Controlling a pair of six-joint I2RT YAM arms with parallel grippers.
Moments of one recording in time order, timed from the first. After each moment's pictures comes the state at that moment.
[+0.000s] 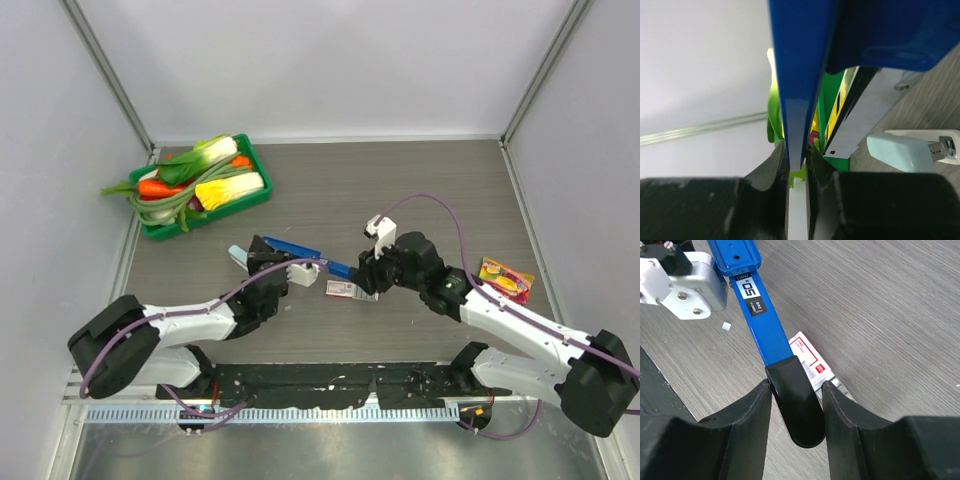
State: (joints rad) left arm -0.91 1.29 0.40 0.54 -0.83 1.29; right arm 0.72 1.02 0.63 -0.12 -0.15 0.15
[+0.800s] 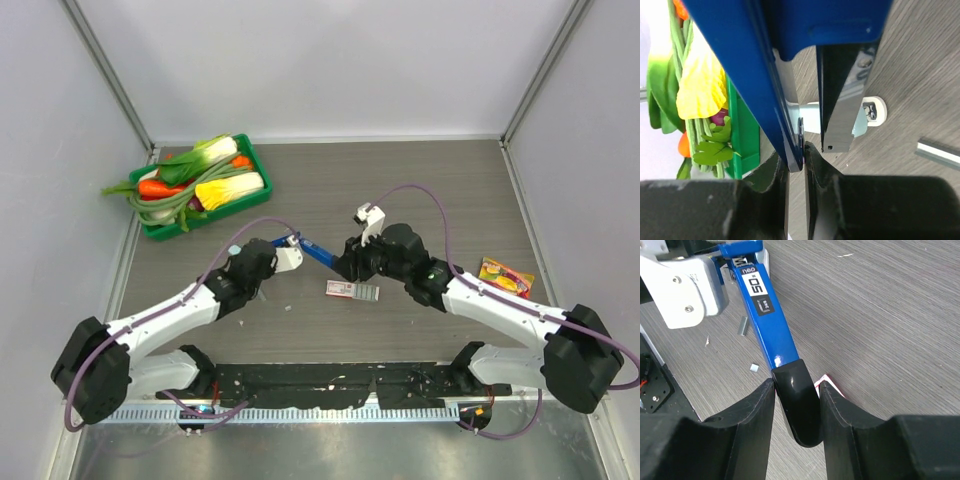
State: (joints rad) left arm -0.72 1.14 0.54 -0.10 -0.54 0.75; right arm 0.75 1.18 0.68 0.09 -0.16 0.28
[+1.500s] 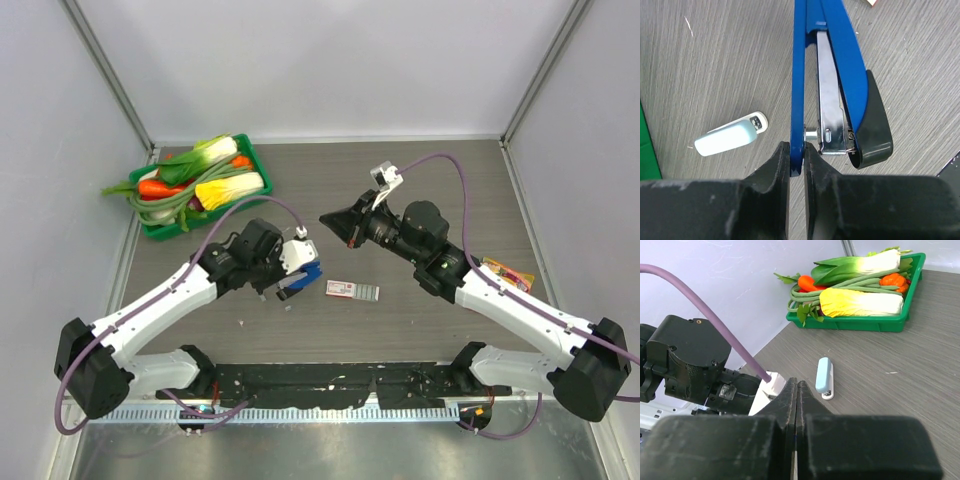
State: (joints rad) left arm -0.72 1.17 0.93 -0.72 0.02 0.47; right arm 0.77 1.12 0.88 0.26 -0.18 0.47
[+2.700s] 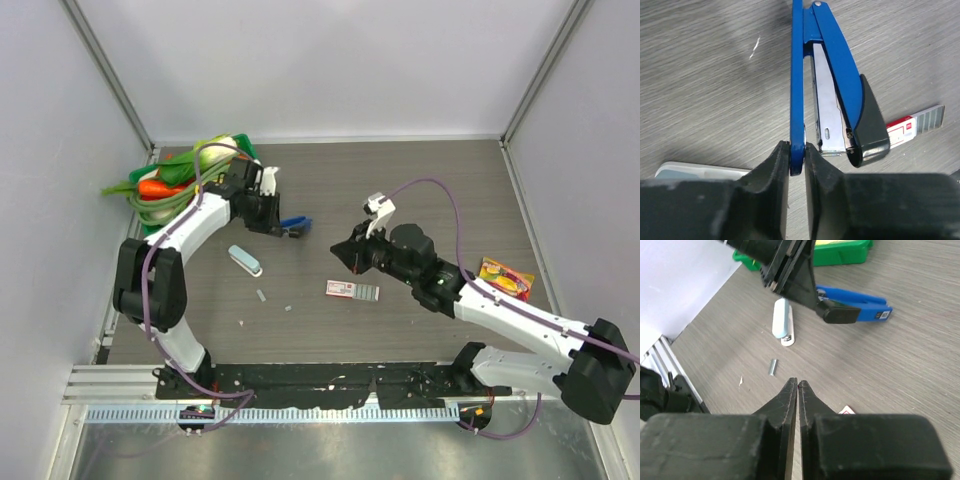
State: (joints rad) left arm -0.33 1.71 1.30 -0.61 0.33 -0.14; right arm 0.81 1.08 0.73 0.13 -0.05 0.40
